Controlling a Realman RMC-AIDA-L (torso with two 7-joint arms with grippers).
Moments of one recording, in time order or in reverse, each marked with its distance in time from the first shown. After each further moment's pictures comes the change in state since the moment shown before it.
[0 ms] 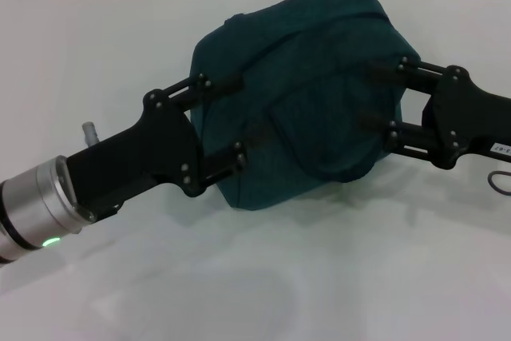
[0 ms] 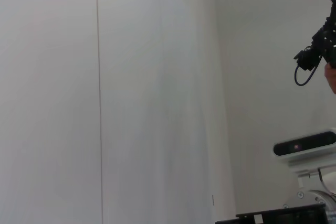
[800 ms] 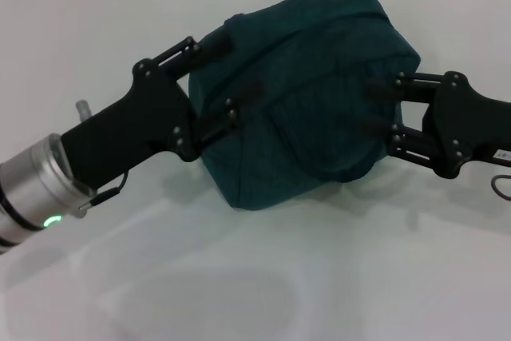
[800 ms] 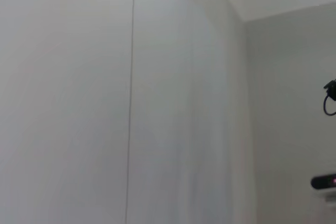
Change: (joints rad) left arm -0.011 -0.015 -0.002 -0.002 -0.098 -0.011 -0.064; right arm 0.007 -0.025 -0.053 -0.009 0.024 -0.017 0.002
